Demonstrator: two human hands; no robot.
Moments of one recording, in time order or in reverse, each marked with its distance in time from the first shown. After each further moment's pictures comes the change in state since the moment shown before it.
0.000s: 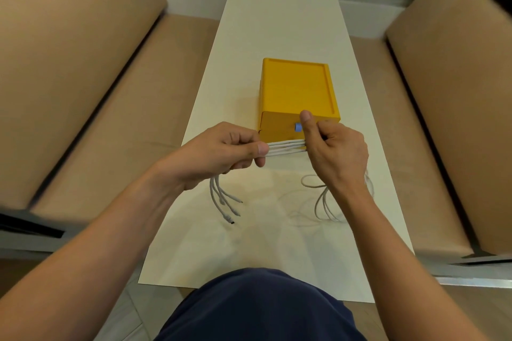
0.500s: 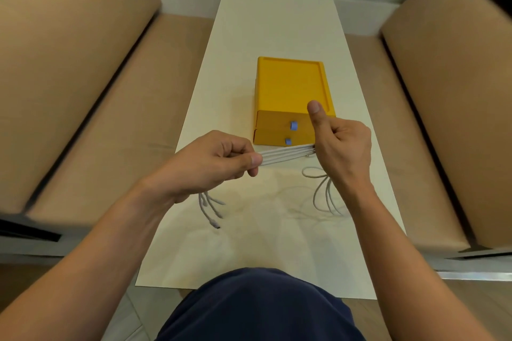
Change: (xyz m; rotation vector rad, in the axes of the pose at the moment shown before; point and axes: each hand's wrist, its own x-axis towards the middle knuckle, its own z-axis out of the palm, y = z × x) left_hand -0.014 -0.002 0.007 0.051 0.021 -0.016; right_hand 0.006 0.000 -0.014 0.297 0.012 0.036
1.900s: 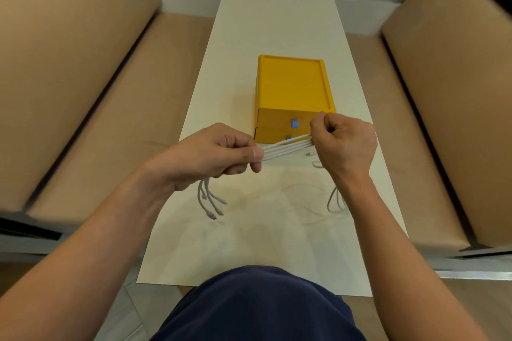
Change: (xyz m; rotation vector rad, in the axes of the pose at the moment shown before) left_hand 0.004 0.007 -0.008 -0.014 -0.085 -0.006; right_hand 0.004 0.013 0.004 -0.246 0.125 -0.114
